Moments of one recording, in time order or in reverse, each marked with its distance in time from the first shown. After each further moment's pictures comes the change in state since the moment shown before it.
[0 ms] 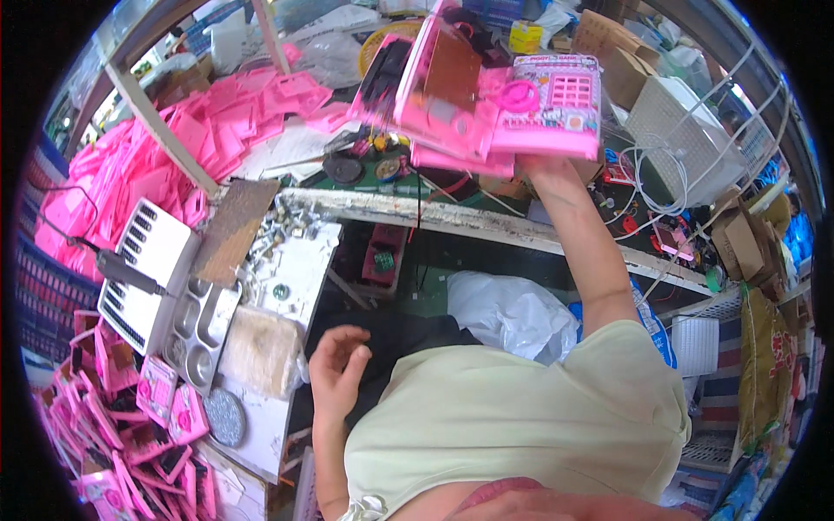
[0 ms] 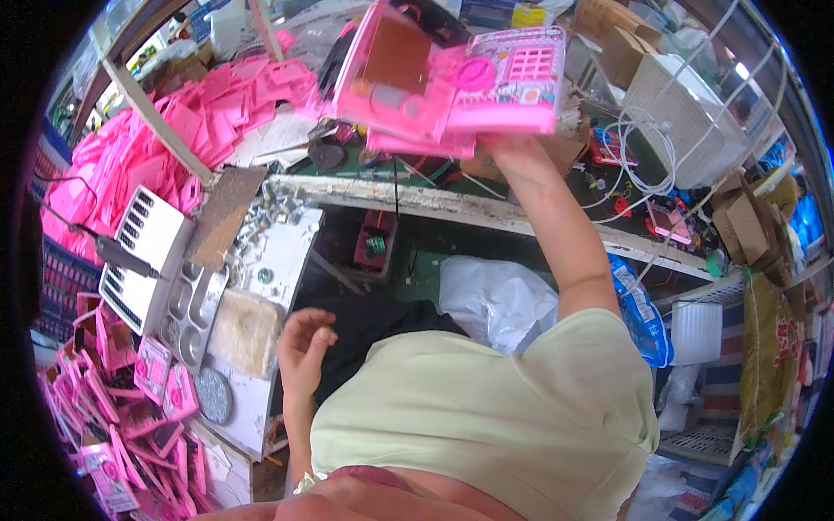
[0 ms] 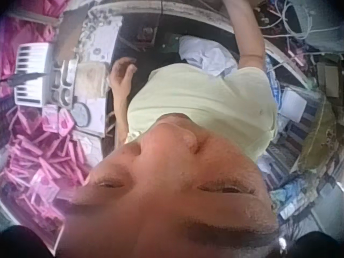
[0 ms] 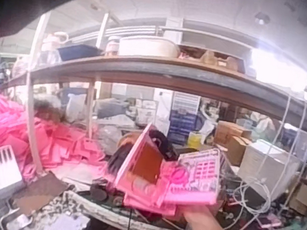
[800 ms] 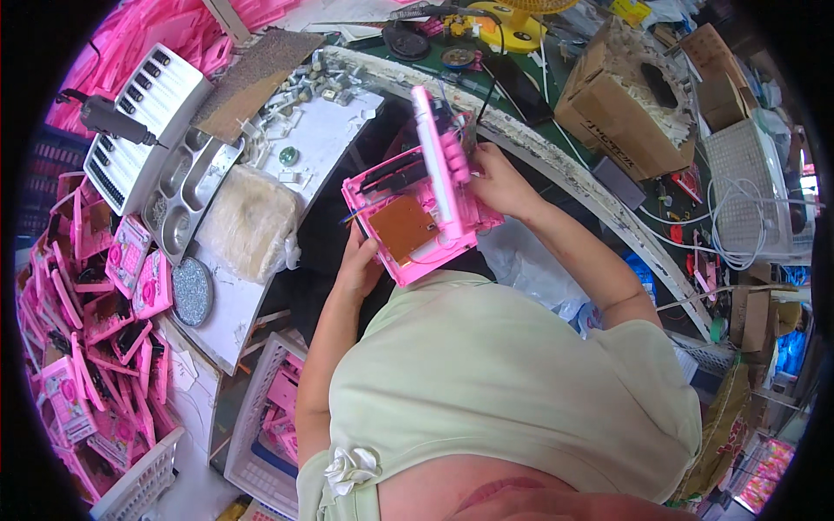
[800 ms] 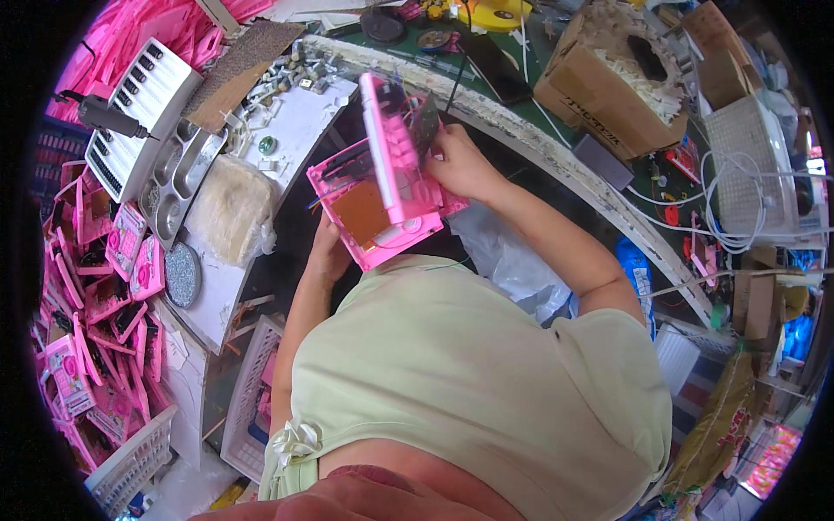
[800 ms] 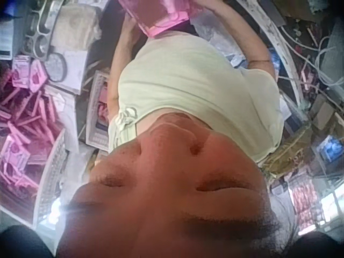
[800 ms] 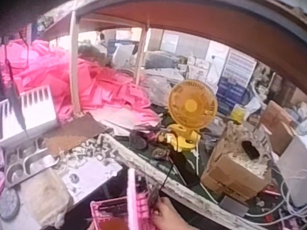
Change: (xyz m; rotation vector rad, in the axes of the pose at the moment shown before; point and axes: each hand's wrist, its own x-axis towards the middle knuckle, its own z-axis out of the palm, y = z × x) left_hand 0.013 -0.139 0.014 -0.660 0.114 -0.301; right_hand -0.162 0.115 0.057 -1.161 -0.596 0.605
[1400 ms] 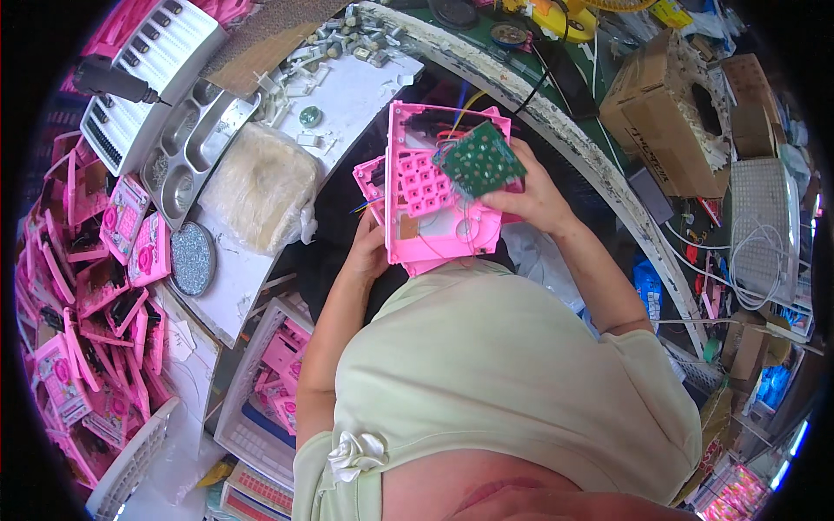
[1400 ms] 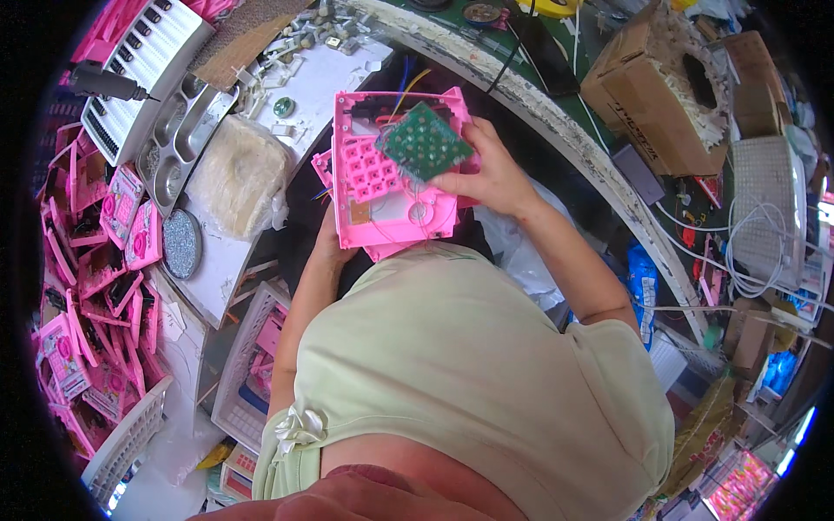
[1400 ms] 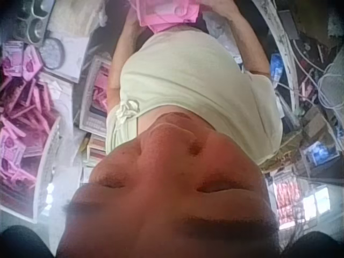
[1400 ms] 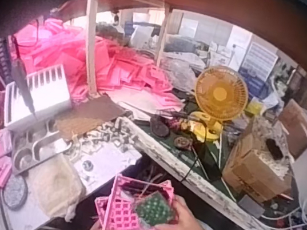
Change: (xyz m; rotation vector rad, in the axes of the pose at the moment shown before) left_hand -0.003 -0.009 -0.027 -0.188 0.067 -0.044; right_hand -0.013 -0.005 0.012 0.283 -0.083 -0.116
